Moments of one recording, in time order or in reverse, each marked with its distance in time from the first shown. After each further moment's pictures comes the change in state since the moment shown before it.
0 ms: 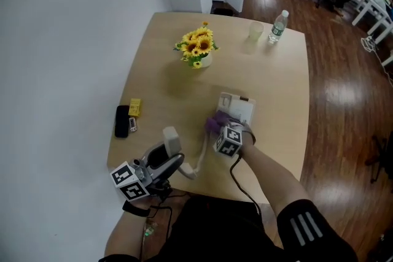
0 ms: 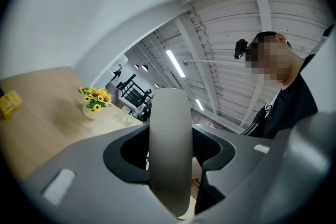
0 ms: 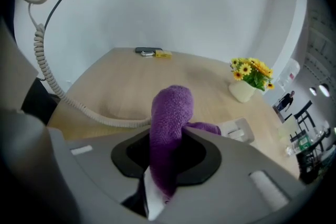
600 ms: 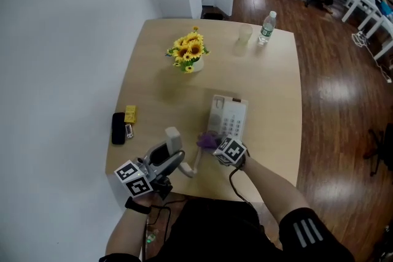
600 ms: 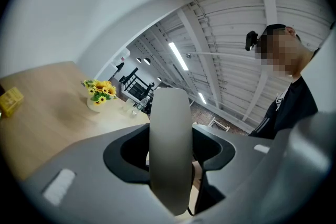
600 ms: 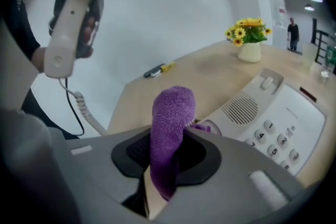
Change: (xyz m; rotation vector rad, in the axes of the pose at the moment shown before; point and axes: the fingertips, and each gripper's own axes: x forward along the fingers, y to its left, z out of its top) left arm 0.010 0.027 -0.024 -0.009 0.086 0.034; right arm -0.024 0.062 0.003 0.474 -0.152 0.303
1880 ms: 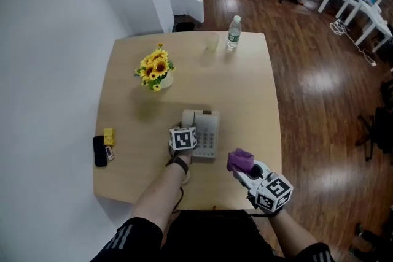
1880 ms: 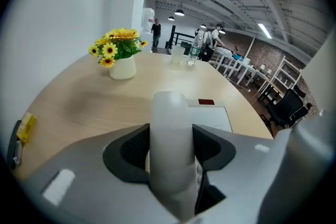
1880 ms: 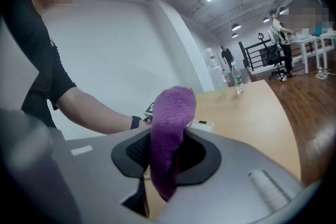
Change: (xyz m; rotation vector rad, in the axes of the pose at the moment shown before) left arm 0.211 0.200 -0.137 0.179 0.528 0.730; right arm -0.279 0.009 -0.018 0.319 -0.663 -0.333
